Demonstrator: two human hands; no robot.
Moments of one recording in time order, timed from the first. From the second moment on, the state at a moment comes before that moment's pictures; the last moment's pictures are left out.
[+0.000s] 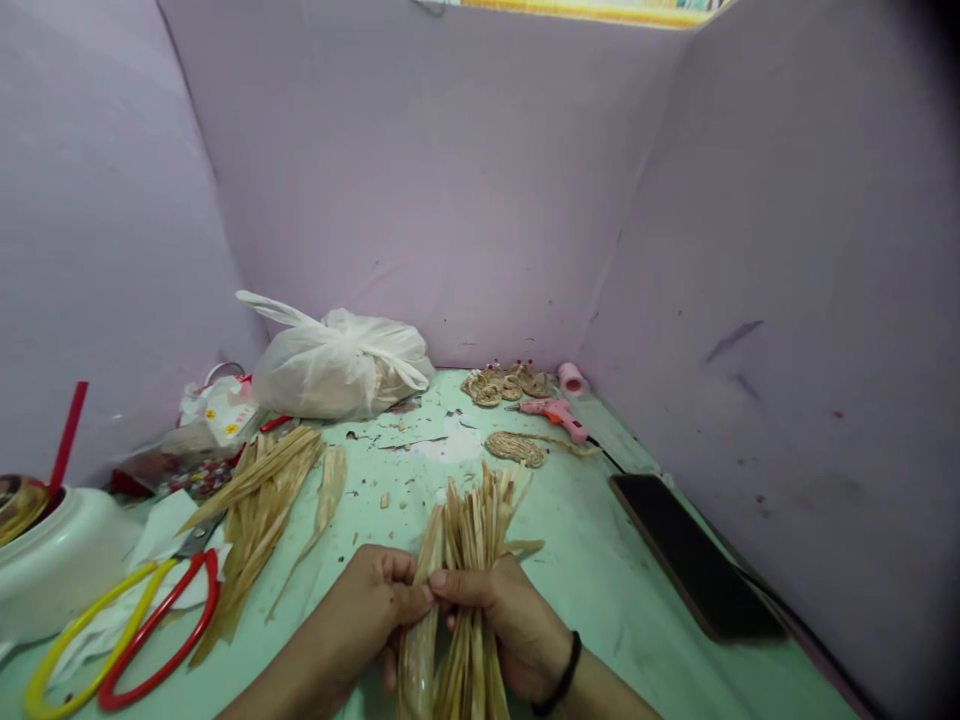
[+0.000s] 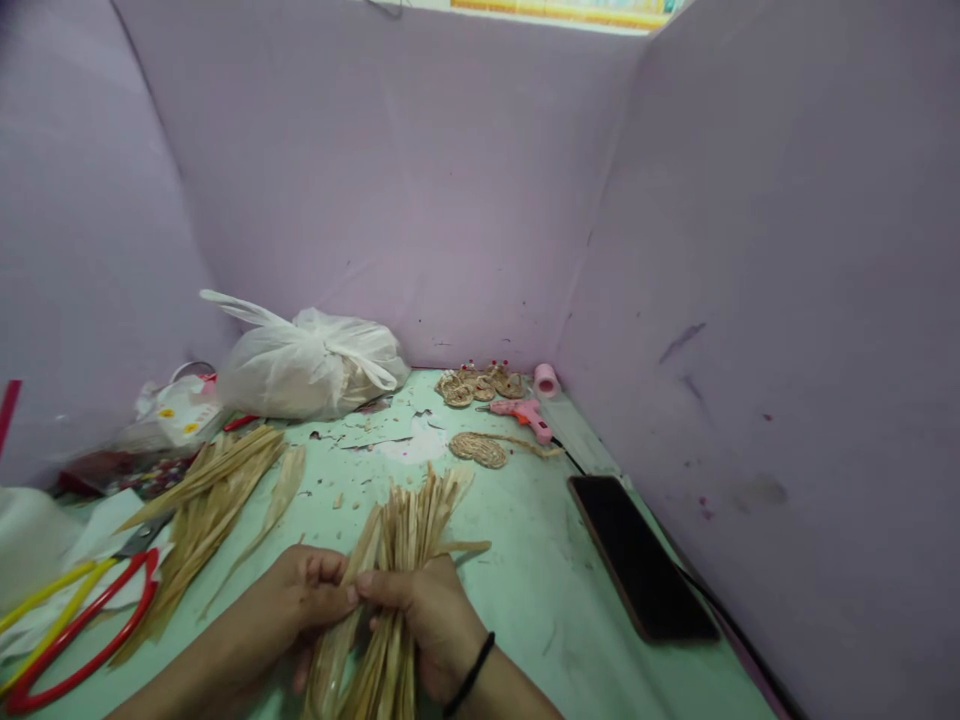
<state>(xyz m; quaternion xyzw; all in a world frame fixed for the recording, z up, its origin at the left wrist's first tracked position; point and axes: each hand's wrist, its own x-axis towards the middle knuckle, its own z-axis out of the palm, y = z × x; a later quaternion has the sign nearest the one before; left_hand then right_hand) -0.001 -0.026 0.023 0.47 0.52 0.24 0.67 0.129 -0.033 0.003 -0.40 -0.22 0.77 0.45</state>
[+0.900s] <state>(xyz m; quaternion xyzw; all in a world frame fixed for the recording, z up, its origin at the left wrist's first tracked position) -0.010 -0.022 0.030 0.49 0.58 0.27 0.59 0.131 -0.033 0.008 -0.44 -0.35 0.69 0.45</state>
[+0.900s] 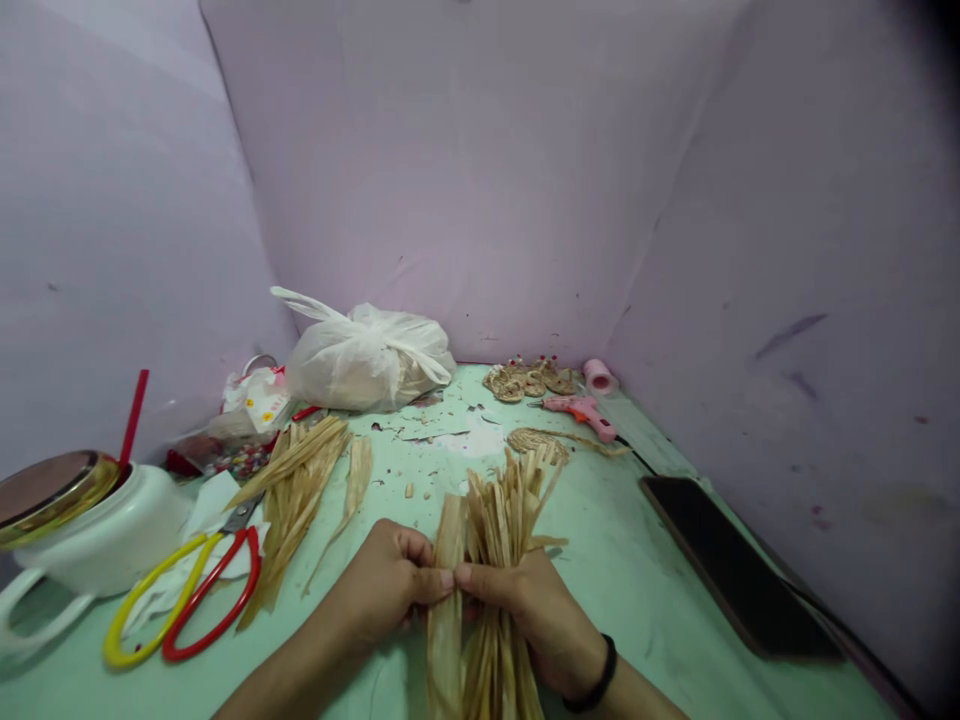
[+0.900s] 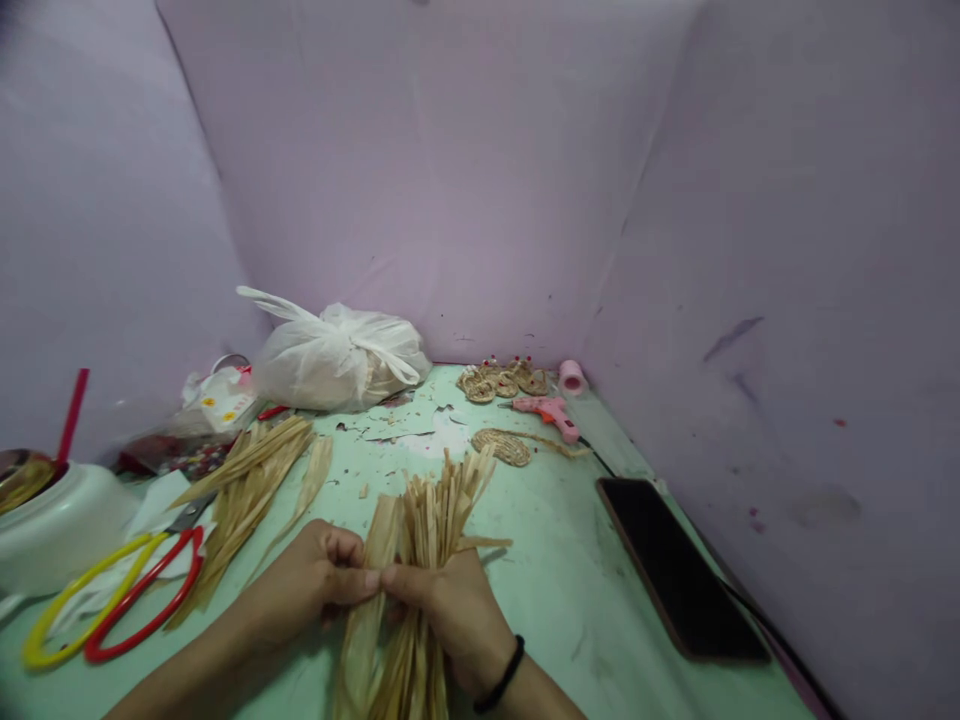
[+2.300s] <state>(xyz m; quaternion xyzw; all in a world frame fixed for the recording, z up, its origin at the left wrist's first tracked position) -0.015 -0.013 0.021 0.17 0.38 0.41 0.81 0.140 -0.019 0.013 -0.38 -0.07 0.81 0.45</state>
